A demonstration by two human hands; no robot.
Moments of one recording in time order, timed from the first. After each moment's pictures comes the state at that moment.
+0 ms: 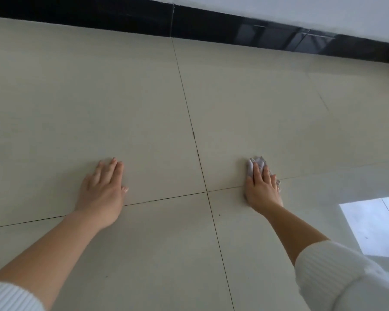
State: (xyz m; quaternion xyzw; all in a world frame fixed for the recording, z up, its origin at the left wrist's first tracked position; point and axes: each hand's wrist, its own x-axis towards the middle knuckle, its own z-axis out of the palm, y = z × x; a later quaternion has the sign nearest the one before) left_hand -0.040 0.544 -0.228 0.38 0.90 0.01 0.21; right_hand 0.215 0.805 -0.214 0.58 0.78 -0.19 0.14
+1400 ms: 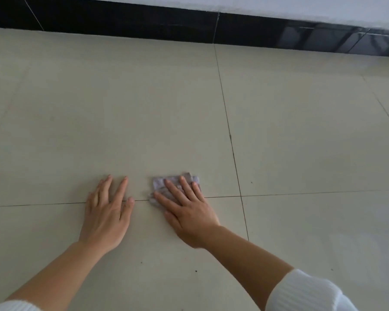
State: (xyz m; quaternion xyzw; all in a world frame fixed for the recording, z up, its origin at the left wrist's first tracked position) left_hand -0.026 0.457 -0.238 0.28 0.94 0.10 0.14; right_hand 0.101 0.638 -0.232 0.05 0.98 -0.16 0.13
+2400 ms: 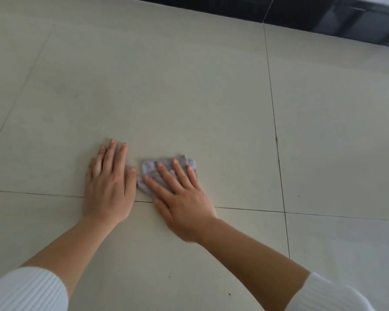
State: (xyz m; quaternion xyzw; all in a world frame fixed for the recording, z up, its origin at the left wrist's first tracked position) left_hand -0.094 0.449 -0.258 0.25 0.96 0.11 0.02; right_hand 0.018 0.596 -0.241 0.00 0.98 -0.15 0.11
